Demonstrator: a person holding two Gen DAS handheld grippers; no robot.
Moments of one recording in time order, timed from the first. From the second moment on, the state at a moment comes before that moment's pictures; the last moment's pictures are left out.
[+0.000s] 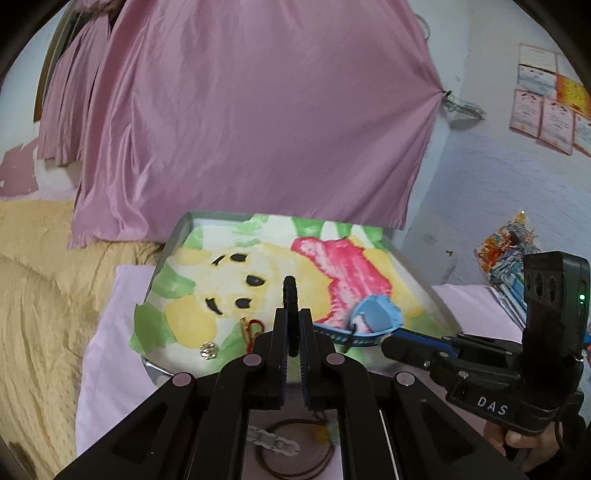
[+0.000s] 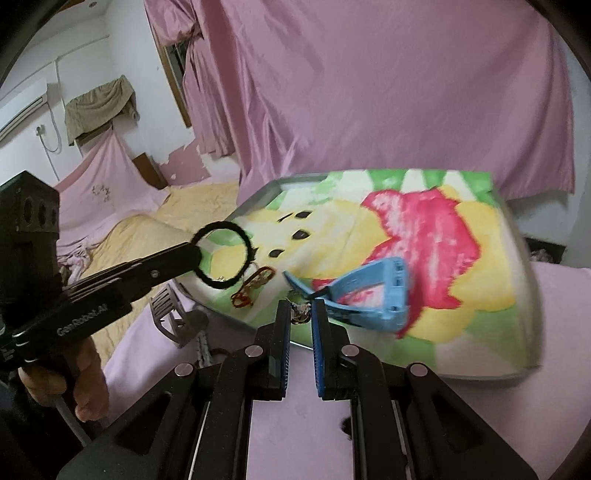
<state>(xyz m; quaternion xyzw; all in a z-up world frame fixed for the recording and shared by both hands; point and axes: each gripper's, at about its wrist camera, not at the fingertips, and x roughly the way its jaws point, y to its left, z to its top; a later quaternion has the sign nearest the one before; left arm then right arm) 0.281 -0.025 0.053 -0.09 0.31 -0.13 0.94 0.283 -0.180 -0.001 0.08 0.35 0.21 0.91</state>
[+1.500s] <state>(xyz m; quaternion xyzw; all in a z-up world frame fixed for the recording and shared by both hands) 0.279 0.006 0.040 -0.11 0.33 -0.07 0.93 0.272 -0.163 0.001 0.06 0.32 0.17 0.93</state>
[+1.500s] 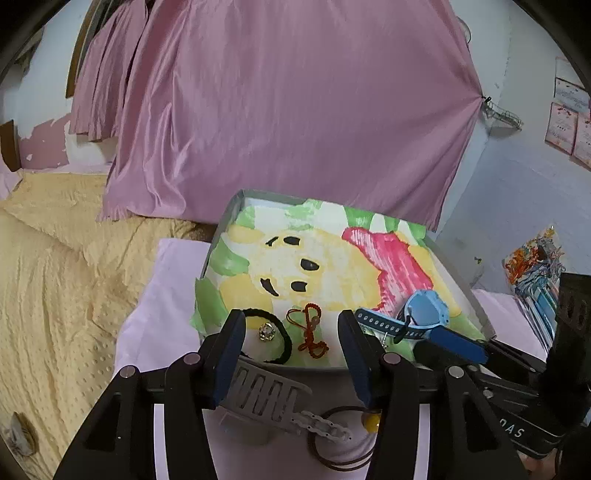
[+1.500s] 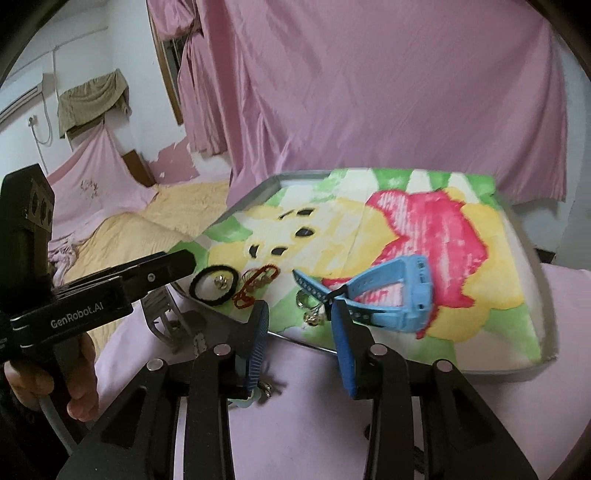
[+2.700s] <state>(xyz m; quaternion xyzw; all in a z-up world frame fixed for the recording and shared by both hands) 0.150 0.035 0.055 -0.04 0.17 -0.05 0.98 0.129 -0.172 0.025 0.06 0.13 0.10 0.98</state>
